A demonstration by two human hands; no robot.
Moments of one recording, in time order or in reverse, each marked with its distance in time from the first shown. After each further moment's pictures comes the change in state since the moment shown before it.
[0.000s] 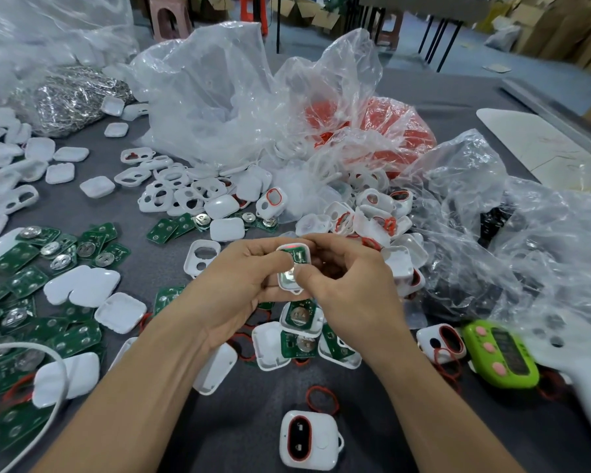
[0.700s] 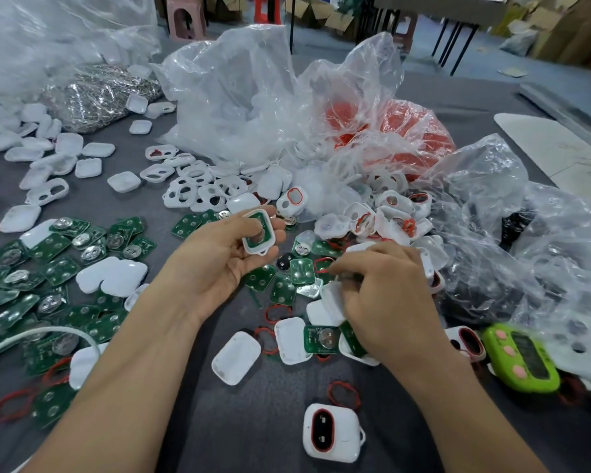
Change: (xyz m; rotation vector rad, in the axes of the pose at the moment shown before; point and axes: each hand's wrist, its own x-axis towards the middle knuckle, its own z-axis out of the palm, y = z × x) left_hand 0.001 0.021 -0.042 -0.222 0.274 0.065; right_hand -0.009 -0.007 -0.012 -0.739 0.013 -0.173
